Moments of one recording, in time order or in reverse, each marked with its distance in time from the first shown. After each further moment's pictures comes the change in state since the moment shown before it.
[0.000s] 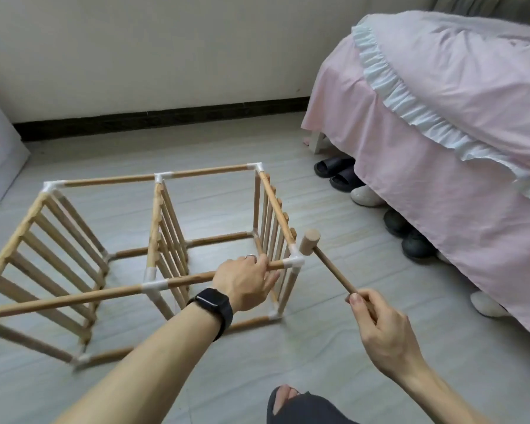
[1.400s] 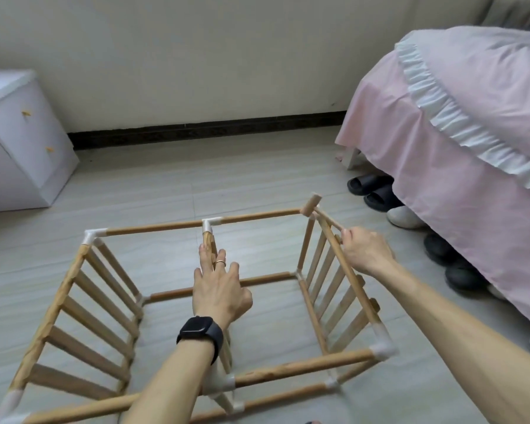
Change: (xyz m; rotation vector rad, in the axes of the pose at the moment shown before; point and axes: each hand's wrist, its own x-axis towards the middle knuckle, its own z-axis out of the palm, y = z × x) left_hand -0.019 -0.086 0.005 -0.036 0.034 -0.483; right_hand 0.199 -0.067 0.064 -0.409 -0.133 0.045
